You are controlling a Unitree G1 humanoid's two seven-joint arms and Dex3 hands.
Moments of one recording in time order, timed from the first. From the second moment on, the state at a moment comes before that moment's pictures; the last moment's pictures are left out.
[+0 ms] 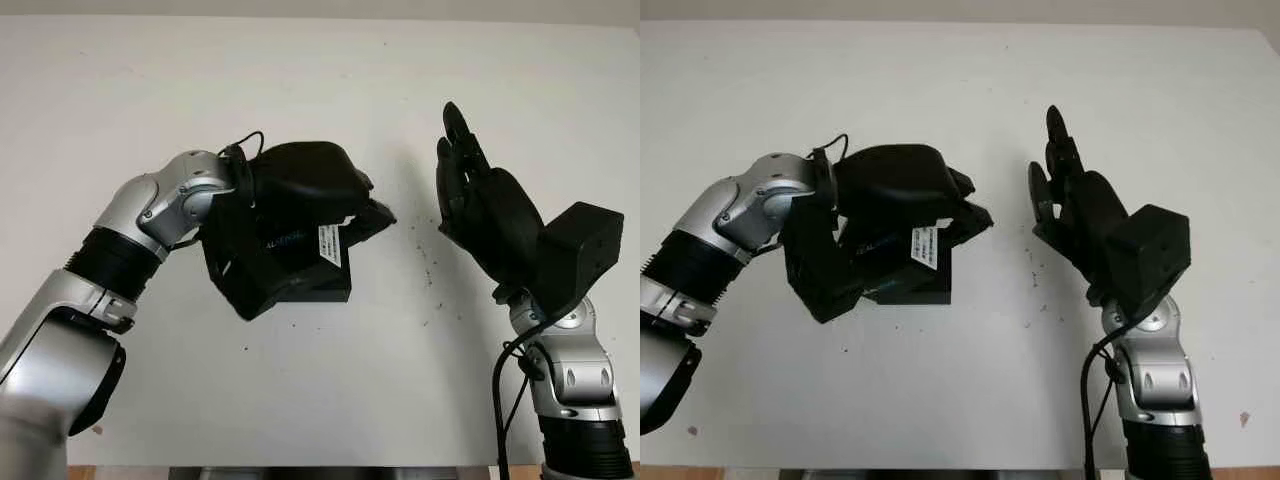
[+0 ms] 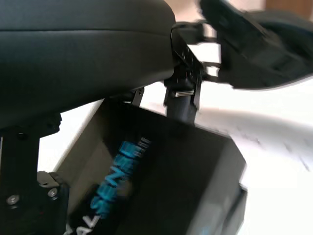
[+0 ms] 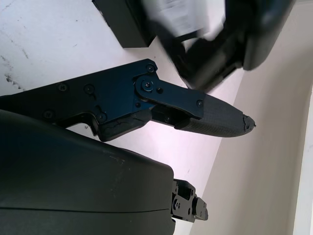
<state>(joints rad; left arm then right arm) -1.00 0.49 -0.42 0.37 0.52 -0.55 -0.62 -0.28 -0.28 -0.09 -0.17 0.10 0.24 0.24</state>
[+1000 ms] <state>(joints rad) -0.95 0.52 -0.26 0.15 0.25 0.04 -0.88 -0.28 -0.27 -0.09 -0.17 0.10 0.22 0.24</state>
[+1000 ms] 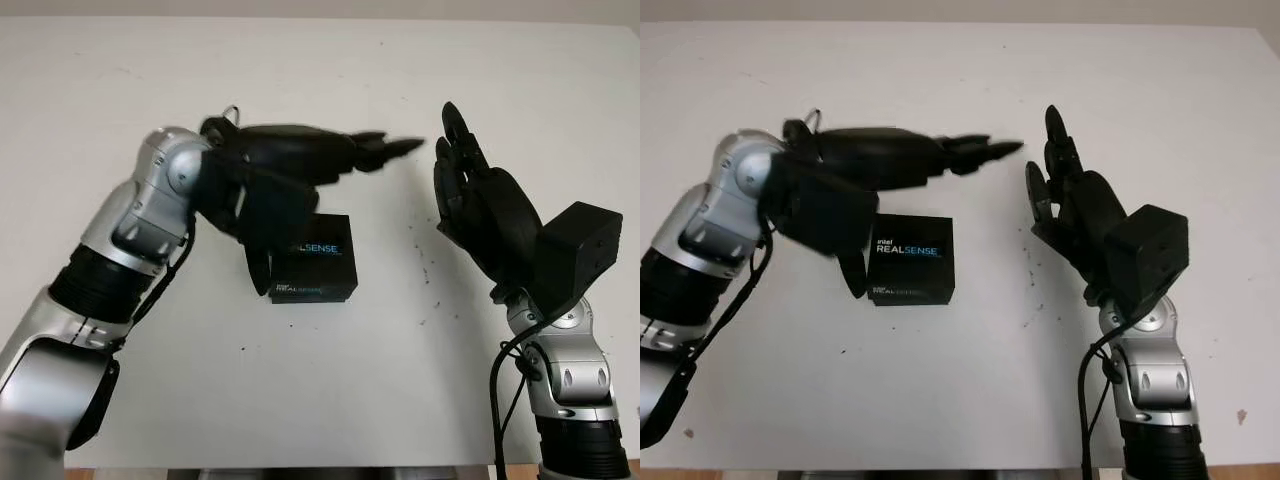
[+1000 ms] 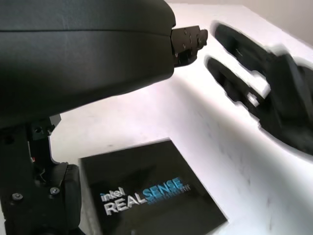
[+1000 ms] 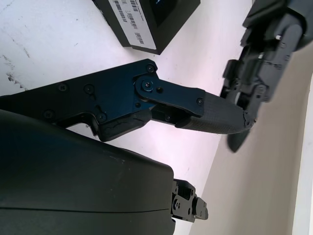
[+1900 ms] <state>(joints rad) -0.65 0.37 0.09 0.02 -0.26 0.42 -0.57 -0.30 -0.29 -0.13 -0.13 0.12 0.16 0.27</state>
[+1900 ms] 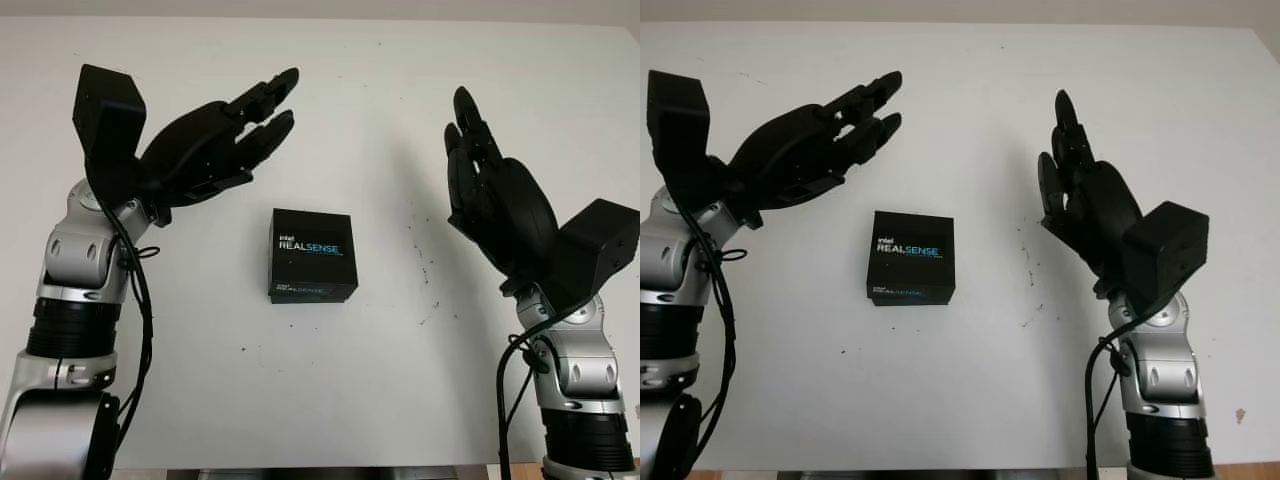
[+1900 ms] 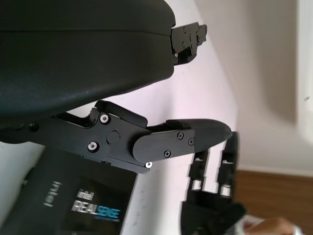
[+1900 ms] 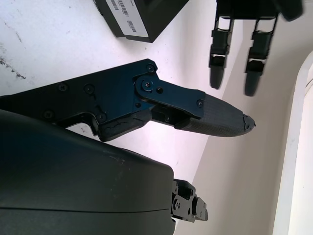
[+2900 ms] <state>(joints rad) -0.49 0.35 -0.29 -0.22 0.59 0.19 -0.22 -0.31 -0.28 -0.12 -0.14 0.12 0.20 0.27</state>
